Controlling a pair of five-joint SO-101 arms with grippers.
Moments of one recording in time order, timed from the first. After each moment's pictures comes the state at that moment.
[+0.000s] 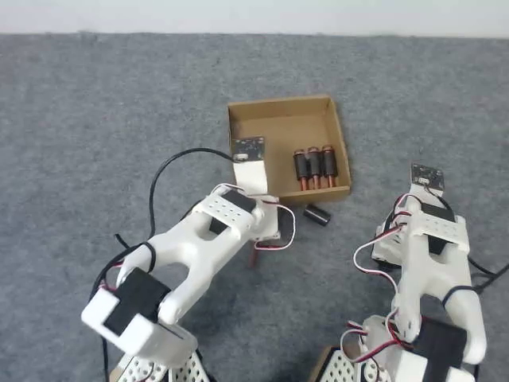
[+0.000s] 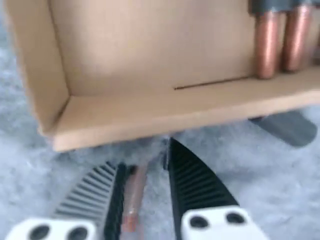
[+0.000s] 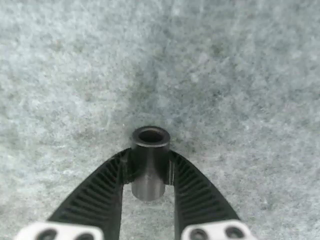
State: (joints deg) left arm 25.8 3.0 42.9 43.1 37.9; right arm 14.0 -16.1 54.2 57.7 2.2
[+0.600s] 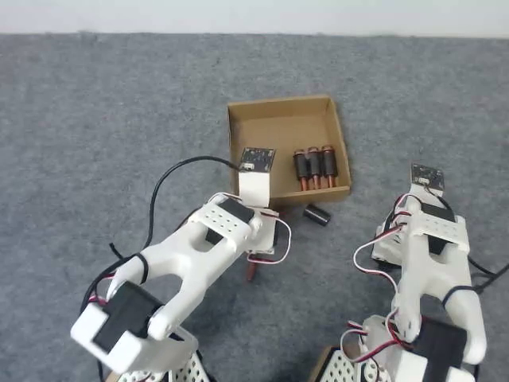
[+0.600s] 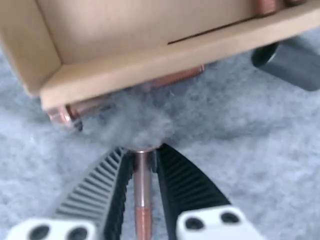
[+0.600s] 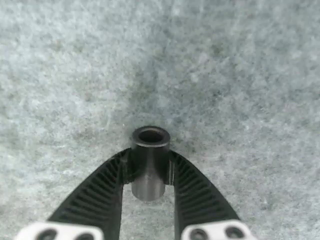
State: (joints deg) left arm 27.3 -3.1 47.9 47.3 30.7; right arm 14.0 -16.1 54.2 57.7 2.2
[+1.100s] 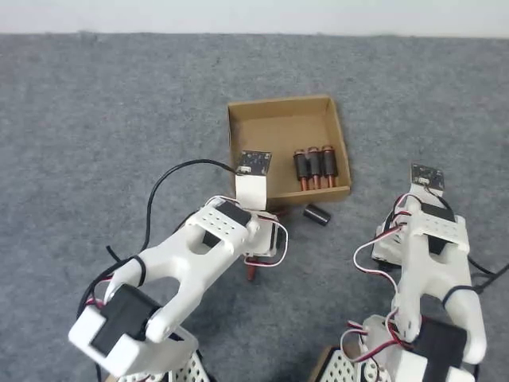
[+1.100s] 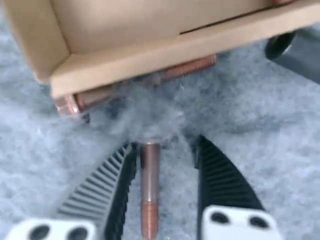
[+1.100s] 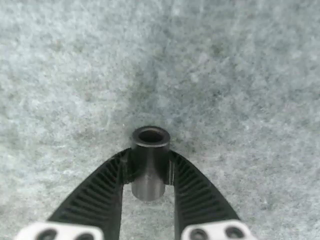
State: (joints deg) left arm 27.0 -4.0 50.1 46.7 30.7; right arm 14.0 -16.1 54.2 57.7 2.2
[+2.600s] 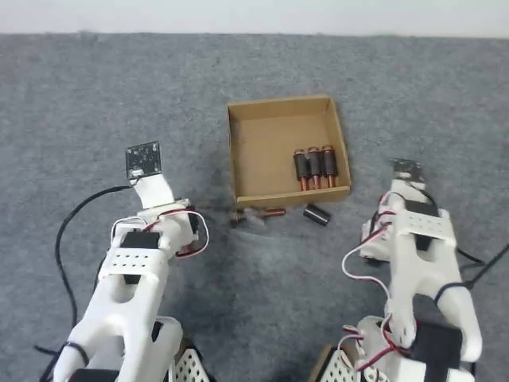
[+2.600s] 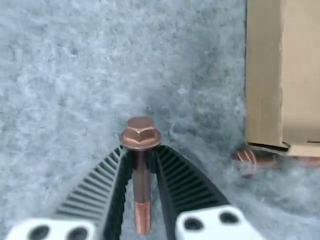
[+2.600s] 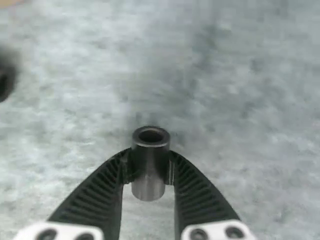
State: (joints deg) left arm -4.0 -35.1 73.9 32.9 19.9; right arm 6.0 -17.1 54.2 57.3 2.2
